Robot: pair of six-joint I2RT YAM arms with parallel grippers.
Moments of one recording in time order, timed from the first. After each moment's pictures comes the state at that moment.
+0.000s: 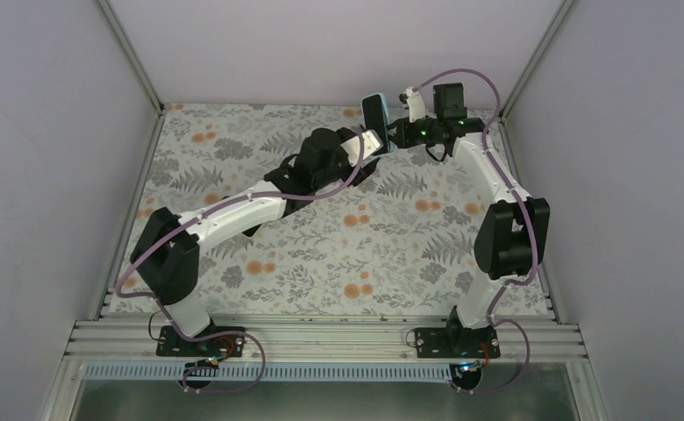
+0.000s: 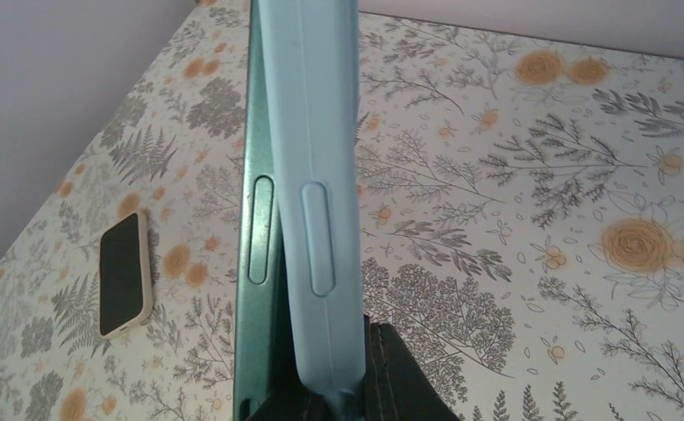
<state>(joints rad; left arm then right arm) -0.80 1.66 1.32 0.06 -0.03 0.35 0.16 1.79 1.61 -0.57 -0.64 -0.04</state>
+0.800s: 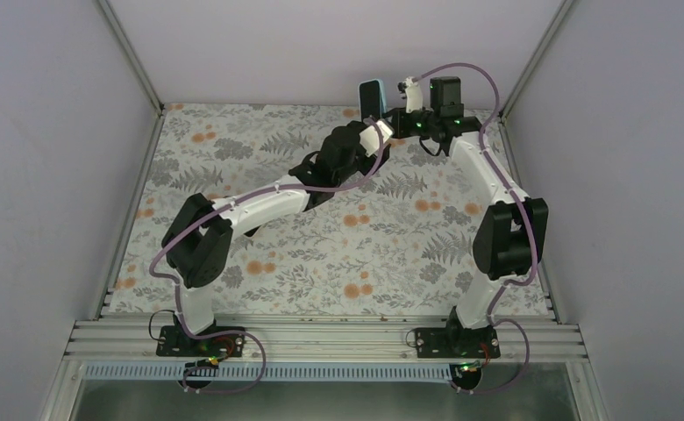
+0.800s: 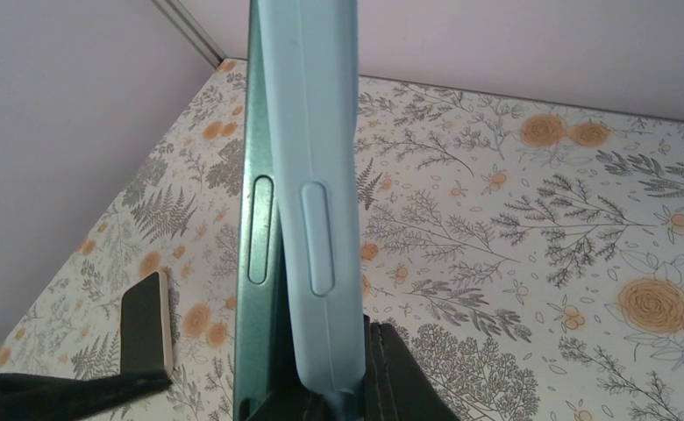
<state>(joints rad) -0.82 1.87 1.46 0.19 -0.19 0.26 0.19 1.80 1.62 -0.45 -0.61 0.10</state>
